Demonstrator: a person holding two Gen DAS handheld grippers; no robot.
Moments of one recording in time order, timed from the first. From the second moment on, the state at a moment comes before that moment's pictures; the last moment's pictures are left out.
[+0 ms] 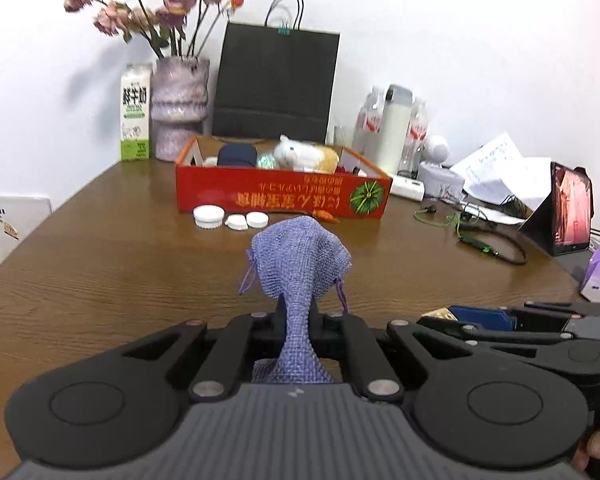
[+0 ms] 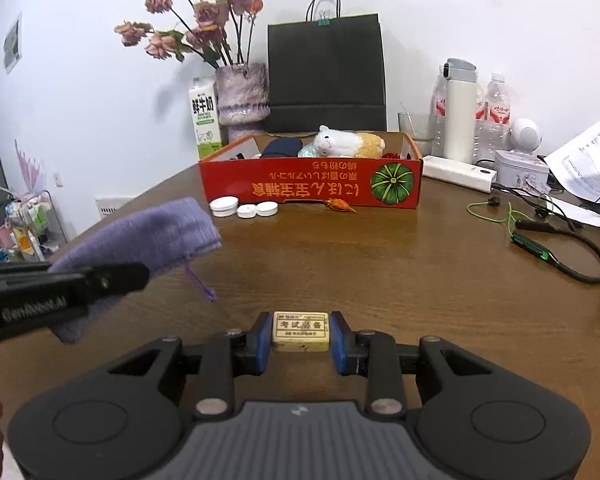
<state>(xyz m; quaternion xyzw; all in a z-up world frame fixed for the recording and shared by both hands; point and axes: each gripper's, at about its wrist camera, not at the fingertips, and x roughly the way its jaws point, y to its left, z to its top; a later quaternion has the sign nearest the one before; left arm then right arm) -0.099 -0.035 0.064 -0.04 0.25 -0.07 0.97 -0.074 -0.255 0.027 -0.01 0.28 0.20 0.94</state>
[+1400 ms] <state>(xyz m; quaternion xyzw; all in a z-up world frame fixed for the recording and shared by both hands) 0.307 -0.038 0.084 -0.03 0.41 0.00 0.91 0.354 -0.205 0.066 -0.08 0.47 0.12 0.87</state>
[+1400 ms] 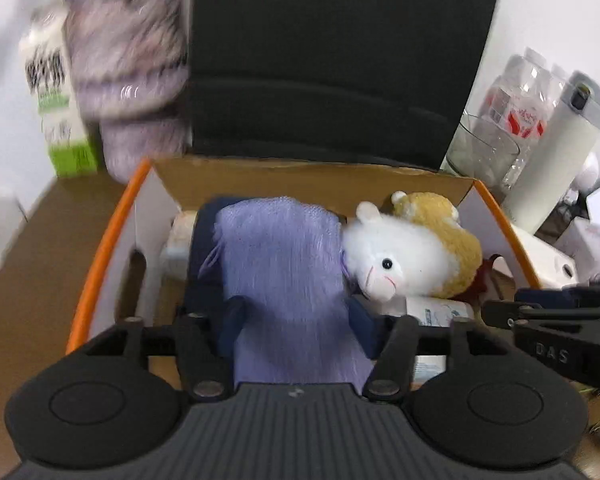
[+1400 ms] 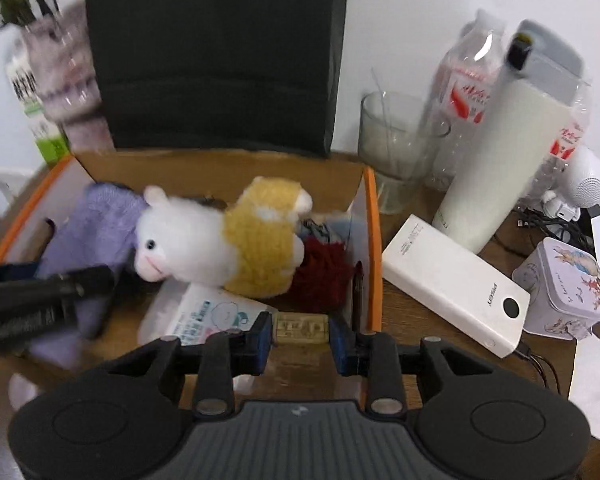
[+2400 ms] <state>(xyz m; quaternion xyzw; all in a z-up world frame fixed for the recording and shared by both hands) 0.178 0.000 0.127 -0.01 0.36 0.04 0.93 0.215 -0.216 0.115 0.03 0.34 0.17 0.92</state>
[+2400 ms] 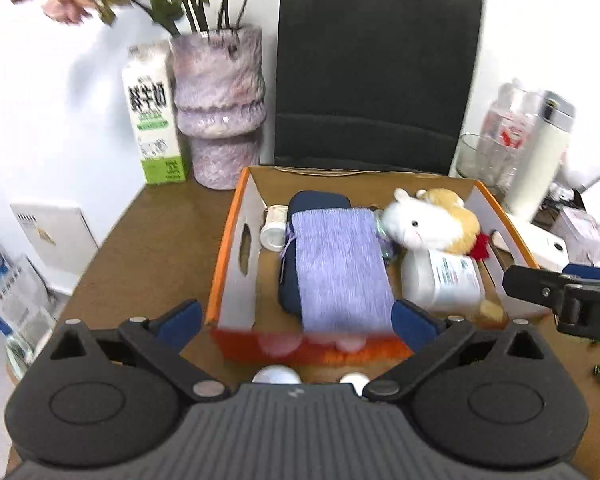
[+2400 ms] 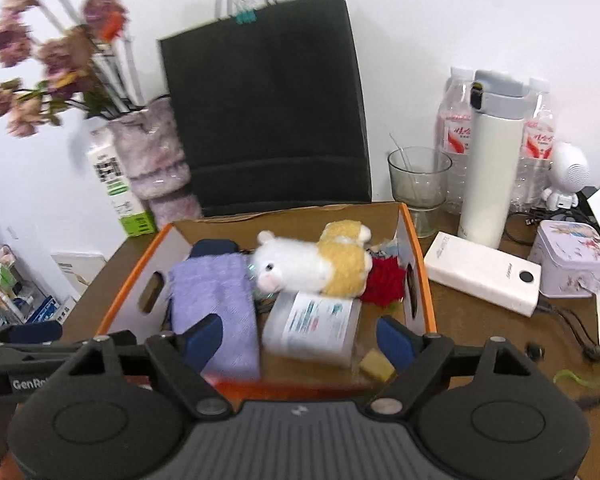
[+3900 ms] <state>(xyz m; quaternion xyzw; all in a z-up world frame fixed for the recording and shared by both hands) -0.107 -0.011 0.027 -0.01 0.28 0.03 0.96 -0.090 -0.250 0.012 -0.06 0.26 0.18 0.95</state>
